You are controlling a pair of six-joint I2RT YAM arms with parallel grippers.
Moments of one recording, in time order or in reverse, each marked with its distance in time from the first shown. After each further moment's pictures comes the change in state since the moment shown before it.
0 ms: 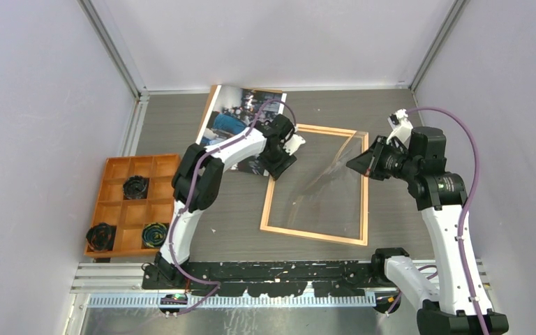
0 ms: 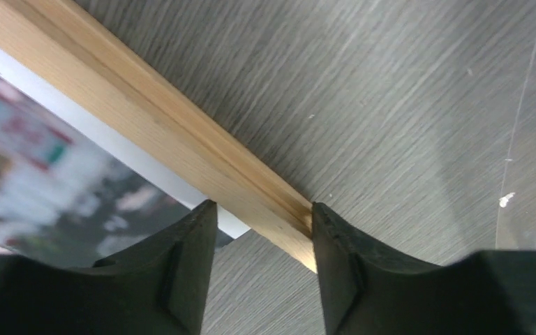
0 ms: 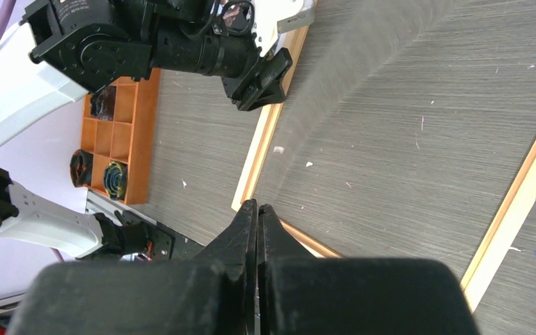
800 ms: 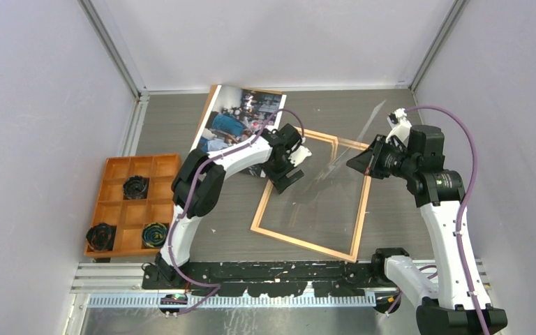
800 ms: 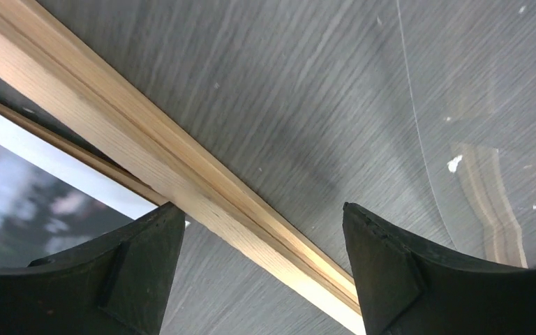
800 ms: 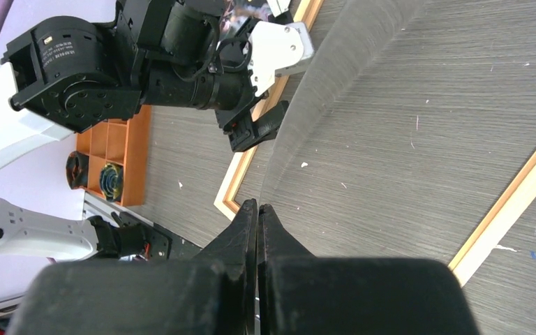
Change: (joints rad) left arm -0.087 -0.064 -0.094 -0.013 -0.006 0.010; right arm -0.013 0.028 -0.005 0.010 -0.002 -0.010
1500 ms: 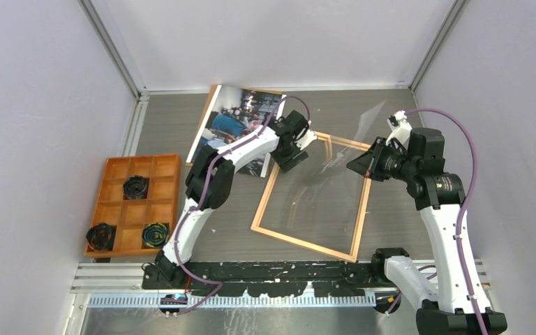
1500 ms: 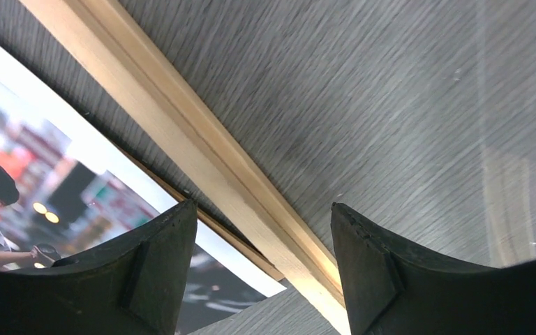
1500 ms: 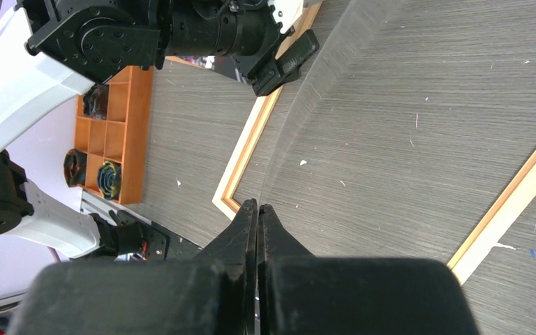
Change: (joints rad) left arm 0.027 0.185 0.315 -0.011 -0.148 0.027; right arm 0.000 -0.023 -0.020 -0.001 -0.002 -0.006
